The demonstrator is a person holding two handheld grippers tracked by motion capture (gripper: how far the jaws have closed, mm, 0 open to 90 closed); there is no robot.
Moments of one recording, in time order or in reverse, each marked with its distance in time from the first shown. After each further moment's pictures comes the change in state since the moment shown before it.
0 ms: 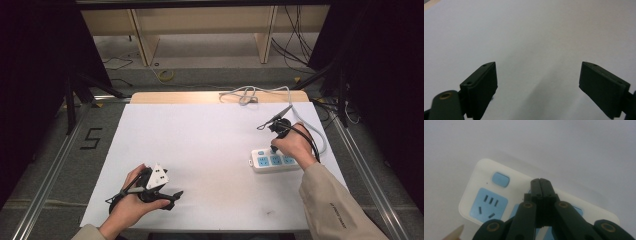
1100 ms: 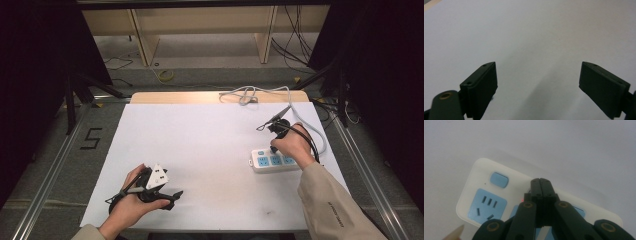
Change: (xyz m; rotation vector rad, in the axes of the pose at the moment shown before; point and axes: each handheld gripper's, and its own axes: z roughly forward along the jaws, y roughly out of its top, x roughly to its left) left arm 0.000 0.000 0.000 -0.003 0.001 -0.001; right arm 0.000 0.002 0.004 0.010 0.000 0.010
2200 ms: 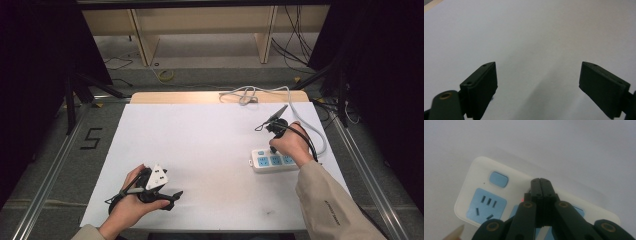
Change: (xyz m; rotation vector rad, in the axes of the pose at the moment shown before) left arm -0.001 0.000 -0.001 0.000 0.001 0.004; right arm 0.004 0.005 0.001 0.045 -0.022 -0.012
